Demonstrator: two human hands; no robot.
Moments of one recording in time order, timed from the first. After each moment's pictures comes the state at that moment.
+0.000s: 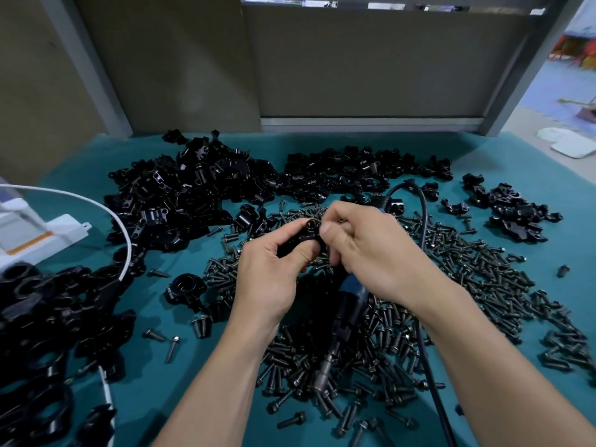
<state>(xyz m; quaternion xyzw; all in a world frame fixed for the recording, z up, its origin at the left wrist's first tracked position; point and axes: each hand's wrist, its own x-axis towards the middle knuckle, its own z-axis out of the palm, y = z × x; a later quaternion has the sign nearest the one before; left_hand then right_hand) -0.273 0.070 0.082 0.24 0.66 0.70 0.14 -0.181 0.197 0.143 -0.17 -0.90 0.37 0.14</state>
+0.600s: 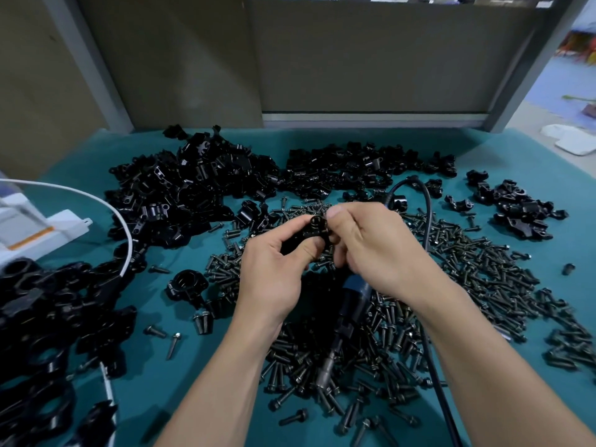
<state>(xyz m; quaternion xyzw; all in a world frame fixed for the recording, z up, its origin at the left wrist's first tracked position) -0.270 0.070 0.085 0.24 0.68 0.69 0.11 -0.184 0.193 0.143 -0.21 -0.89 0.38 0.15</state>
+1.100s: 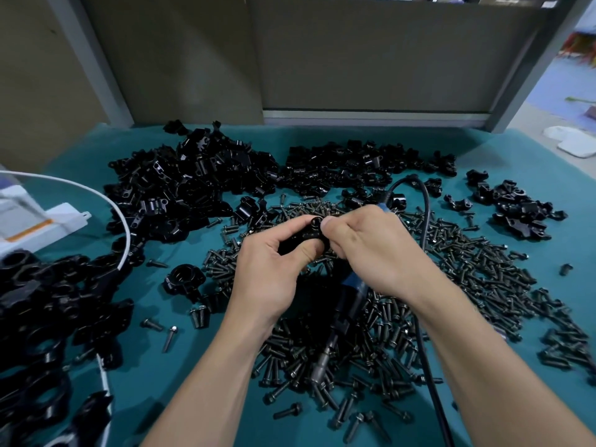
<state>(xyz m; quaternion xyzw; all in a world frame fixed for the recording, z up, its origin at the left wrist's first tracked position) -0.268 0.065 0.087 0.28 0.67 0.68 0.12 -0.178 0.197 0.142 -0.19 -0.89 0.38 0.14</state>
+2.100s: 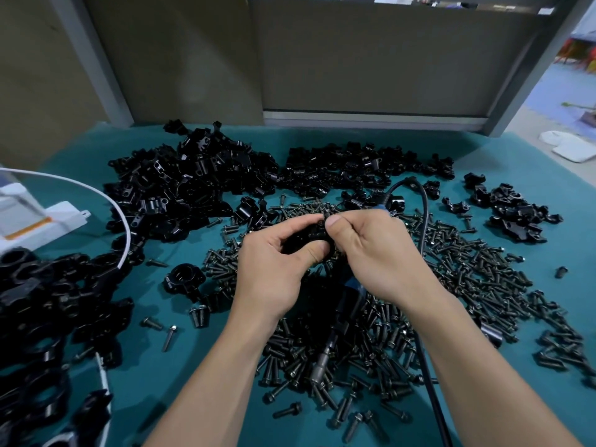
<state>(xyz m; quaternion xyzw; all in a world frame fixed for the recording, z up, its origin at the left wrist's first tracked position) -0.268 0.068 0.087 0.29 0.63 0.71 0.14 -0.176 0.195 0.134 -0.19 -0.89 0.38 0.18</state>
